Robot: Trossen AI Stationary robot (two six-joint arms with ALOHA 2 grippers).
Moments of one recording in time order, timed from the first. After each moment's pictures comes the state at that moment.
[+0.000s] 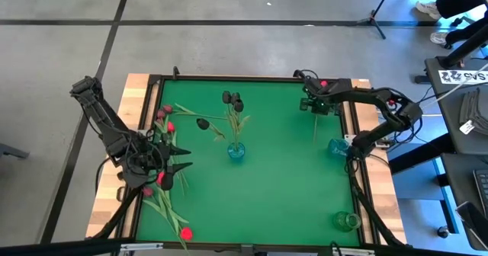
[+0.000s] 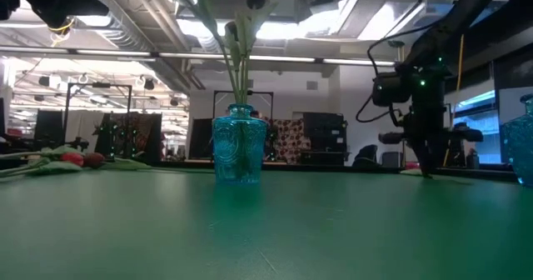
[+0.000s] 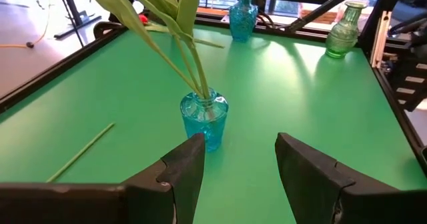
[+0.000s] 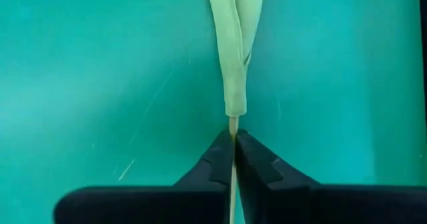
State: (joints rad) left arm -0.88 0.87 0.59 -0.45 -1.01 -0.73; right arm -0.78 1.50 0.72 -0.63 0.17 0.92
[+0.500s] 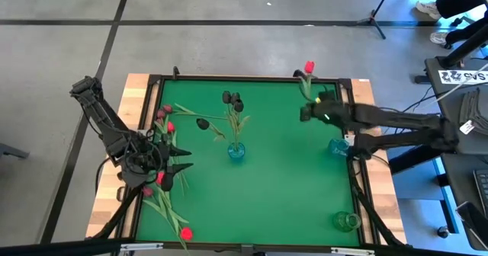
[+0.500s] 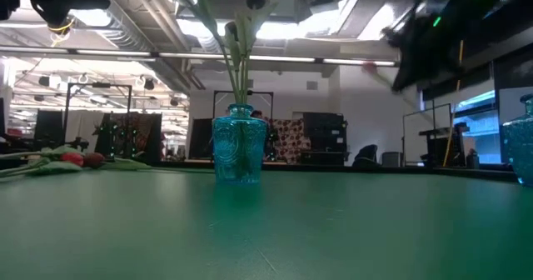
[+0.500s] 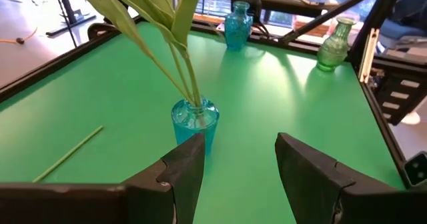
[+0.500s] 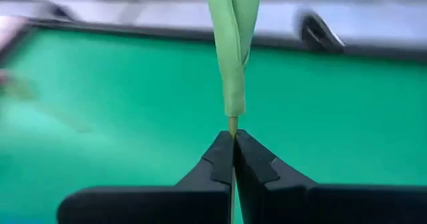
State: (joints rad) left arm -0.88 0.87 0.59 -0.39 -1.02 -0.73; right arm -0.12 0.89 0.73 -0.62 0.62 0.90
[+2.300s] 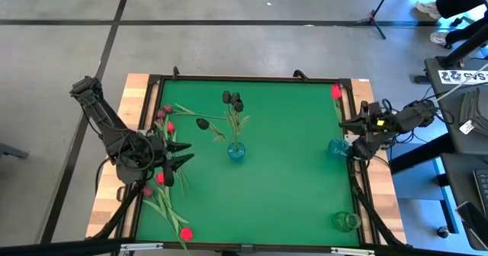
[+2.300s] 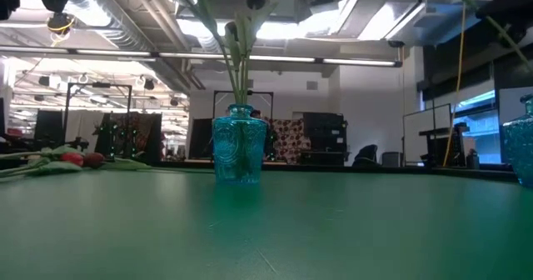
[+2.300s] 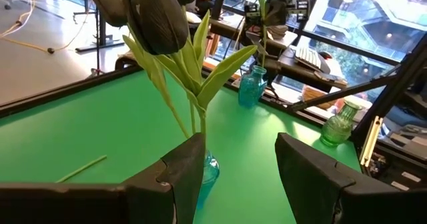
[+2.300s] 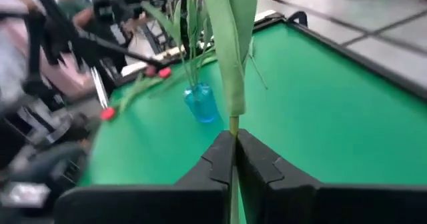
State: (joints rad) left arm -0.88 0.87 0.59 -0.18 -1.22 -0.73; right arm 0.54 0.09 0.75 -1.00 0.57 0.58
